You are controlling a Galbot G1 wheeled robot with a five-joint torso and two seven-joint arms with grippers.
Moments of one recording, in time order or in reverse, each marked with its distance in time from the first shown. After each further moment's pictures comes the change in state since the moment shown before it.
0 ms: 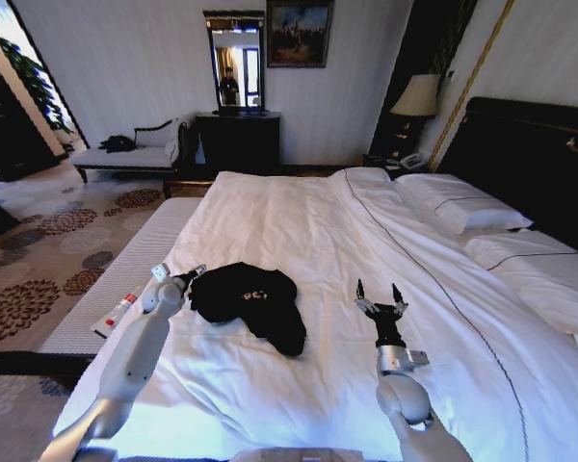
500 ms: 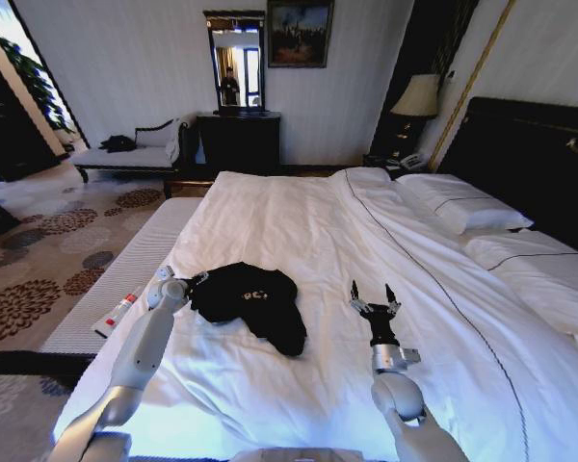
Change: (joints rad) left arm -0.009 -0.030 -0.028 0.057 -0.017 0.052 -0.016; right arm 0.020 -0.005 -0.030 -0.028 -0.007 0.004 -0.001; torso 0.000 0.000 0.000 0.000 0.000
